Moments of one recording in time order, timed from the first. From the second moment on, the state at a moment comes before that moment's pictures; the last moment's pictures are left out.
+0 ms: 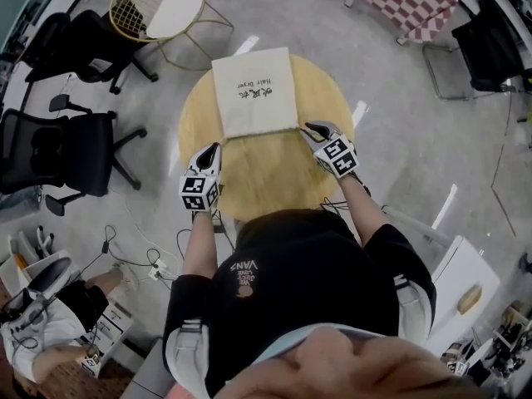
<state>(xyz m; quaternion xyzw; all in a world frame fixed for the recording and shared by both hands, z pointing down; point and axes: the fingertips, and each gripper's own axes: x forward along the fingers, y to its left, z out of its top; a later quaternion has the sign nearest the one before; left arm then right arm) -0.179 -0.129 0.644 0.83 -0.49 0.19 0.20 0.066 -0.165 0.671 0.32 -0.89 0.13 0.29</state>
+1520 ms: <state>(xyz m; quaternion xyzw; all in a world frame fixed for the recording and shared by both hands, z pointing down) -0.188 -0.130 0.673 0.82 -0.49 0.19 0.23 0.061 -0.172 0.706 0.22 -0.91 0.18 0.29</state>
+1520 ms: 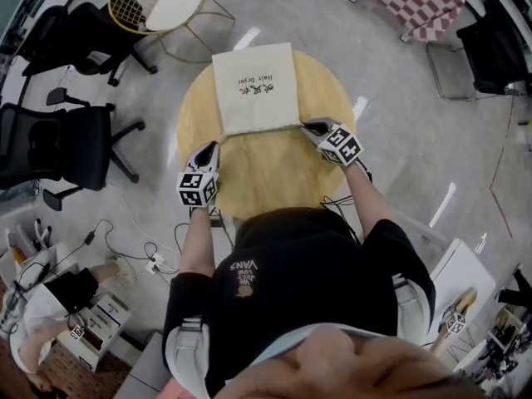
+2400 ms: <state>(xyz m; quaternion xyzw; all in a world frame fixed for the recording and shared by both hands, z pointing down) -0.178 -0.150 0.721 0.85 -0.36 0.34 0.19 0.057 -0.174 0.696 0.23 -0.91 0.21 0.27</state>
